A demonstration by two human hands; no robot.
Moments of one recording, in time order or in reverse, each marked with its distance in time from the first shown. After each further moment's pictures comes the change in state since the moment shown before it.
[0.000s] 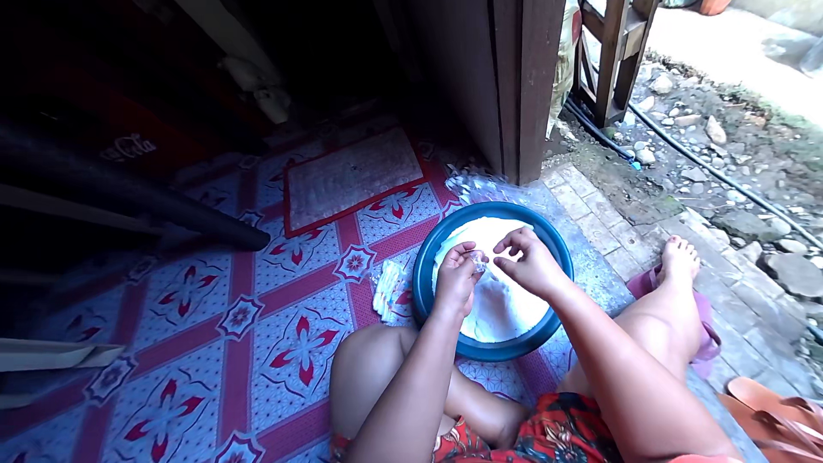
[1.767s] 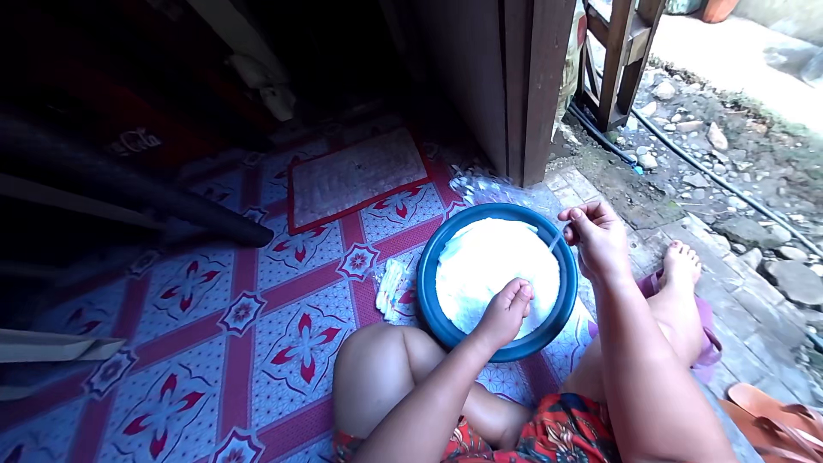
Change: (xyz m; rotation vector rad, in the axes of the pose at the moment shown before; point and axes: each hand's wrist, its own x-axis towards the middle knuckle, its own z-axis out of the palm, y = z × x) left_hand -0.034 -0.045 0.002 0.447 -0.605 0.105; right_hand 0.003 0.015 -0.055 0.595 0.472 -0.016
